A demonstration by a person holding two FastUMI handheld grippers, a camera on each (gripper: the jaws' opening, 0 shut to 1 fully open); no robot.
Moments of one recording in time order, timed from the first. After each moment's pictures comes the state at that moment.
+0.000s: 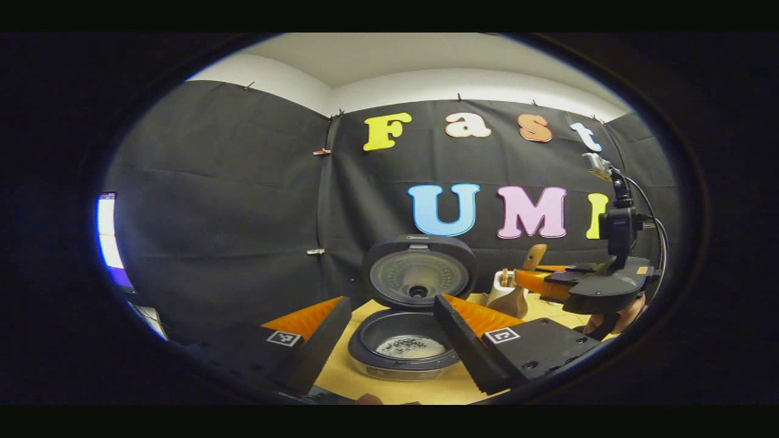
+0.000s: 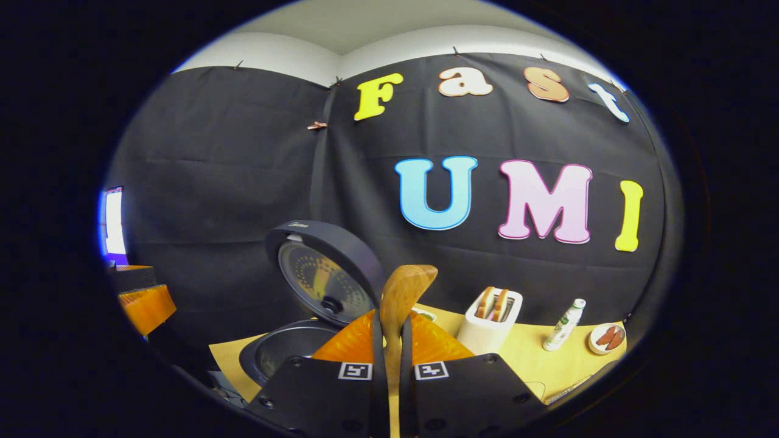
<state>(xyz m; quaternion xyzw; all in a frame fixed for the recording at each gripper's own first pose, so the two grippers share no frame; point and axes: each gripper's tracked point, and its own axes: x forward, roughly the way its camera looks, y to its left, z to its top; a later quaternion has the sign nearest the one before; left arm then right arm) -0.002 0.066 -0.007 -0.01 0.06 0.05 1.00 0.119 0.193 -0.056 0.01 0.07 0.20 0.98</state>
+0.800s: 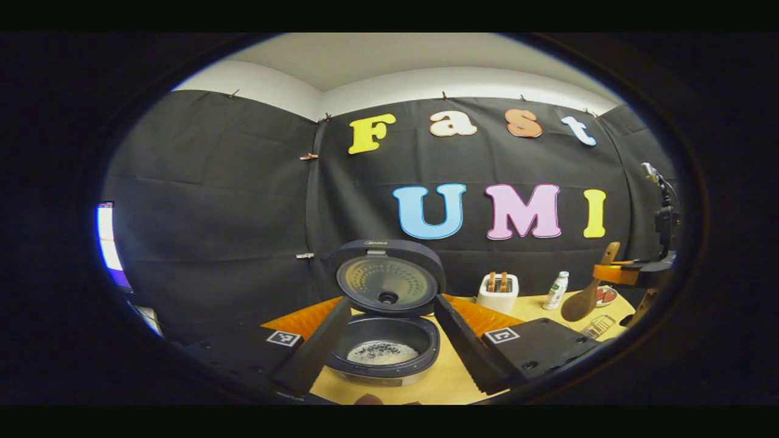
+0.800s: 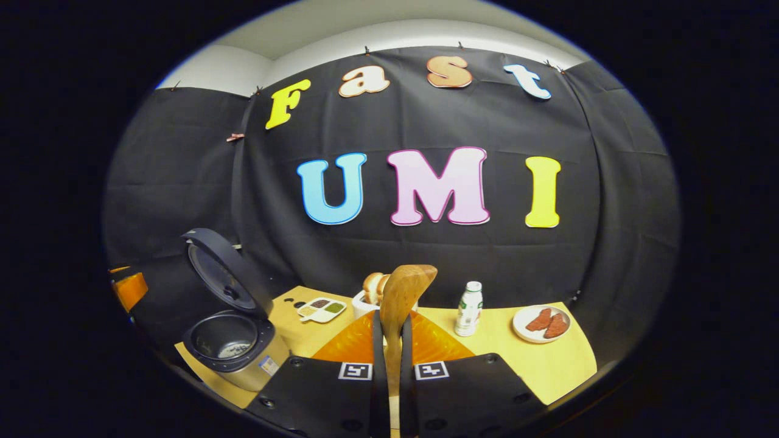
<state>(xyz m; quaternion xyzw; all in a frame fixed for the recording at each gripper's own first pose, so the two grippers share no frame) 0.021 0.000 -0.001 0.00 0.06 0.06 1.00 0.126 -0.026 -0.063 0.03 0.09 0.05 0.99</state>
